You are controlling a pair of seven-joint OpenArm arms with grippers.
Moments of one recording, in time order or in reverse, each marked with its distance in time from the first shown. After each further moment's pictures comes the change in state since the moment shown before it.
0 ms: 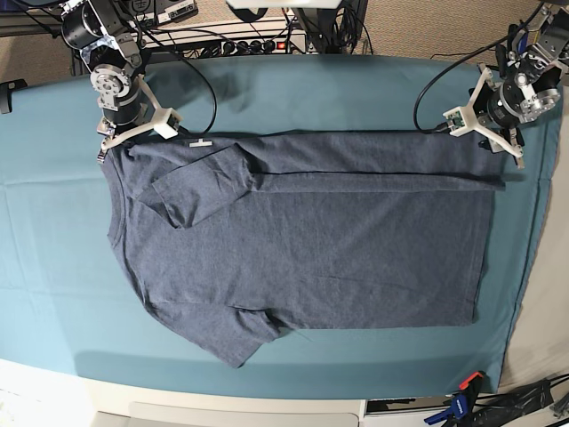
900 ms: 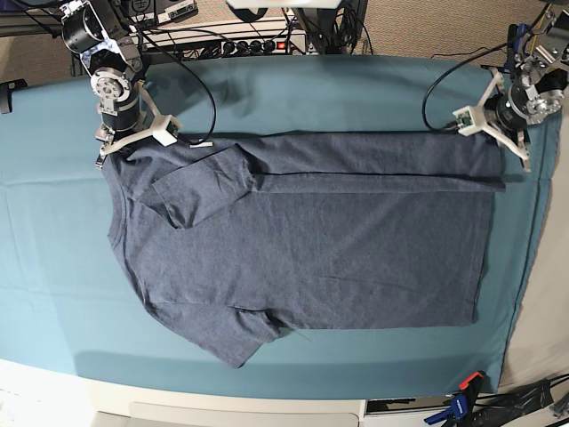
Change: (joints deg) left arm 0.0 -0.6 -0.2 -5.6 5.8 -0.2 -5.9; right arm 1.6 -0.1 -0.2 -0.3 -0.9 -3.0 0.2
